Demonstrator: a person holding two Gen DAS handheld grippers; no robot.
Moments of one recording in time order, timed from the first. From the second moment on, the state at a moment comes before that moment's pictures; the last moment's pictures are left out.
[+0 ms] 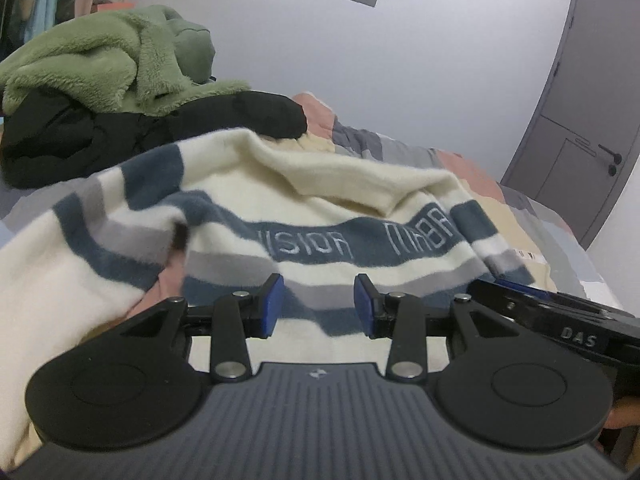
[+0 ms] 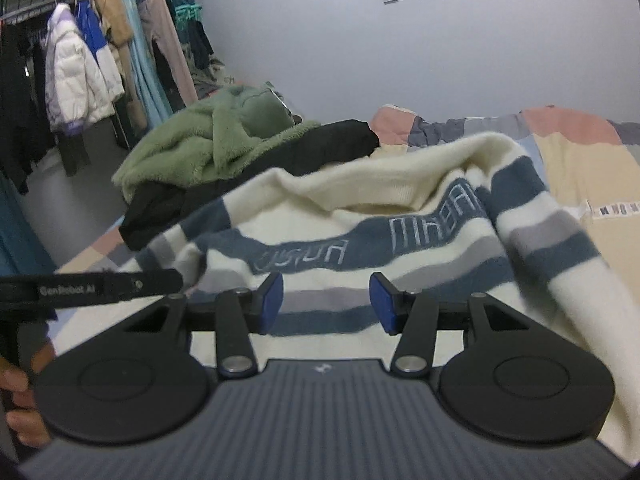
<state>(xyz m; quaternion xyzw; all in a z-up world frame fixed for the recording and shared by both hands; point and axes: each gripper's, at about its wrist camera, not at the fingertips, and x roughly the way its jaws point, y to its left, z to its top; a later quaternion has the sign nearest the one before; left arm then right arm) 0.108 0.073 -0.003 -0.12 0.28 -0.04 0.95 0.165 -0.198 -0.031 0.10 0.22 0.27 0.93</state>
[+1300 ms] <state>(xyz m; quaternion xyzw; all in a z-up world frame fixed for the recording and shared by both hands) 0.212 0.169 -0.085 -0.24 0.30 -0.02 0.93 0.513 -0.057 -0.047 0.06 0.25 0.12 0.96</state>
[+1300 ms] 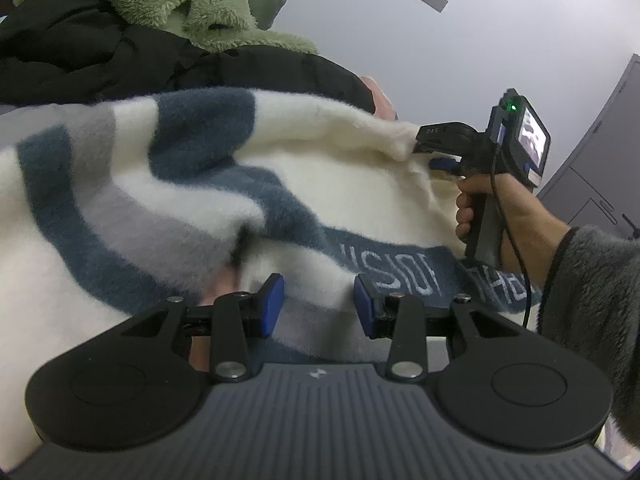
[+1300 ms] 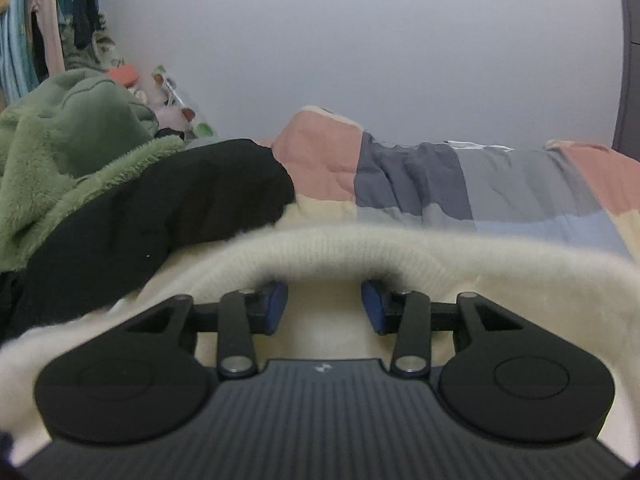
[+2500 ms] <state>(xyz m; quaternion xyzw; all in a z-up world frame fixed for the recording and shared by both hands) 0.105 0.118 -0.044 -0.19 0.31 0.02 0.93 0.202 -0.326 -0.095 0.17 0.41 0.07 0.89</state>
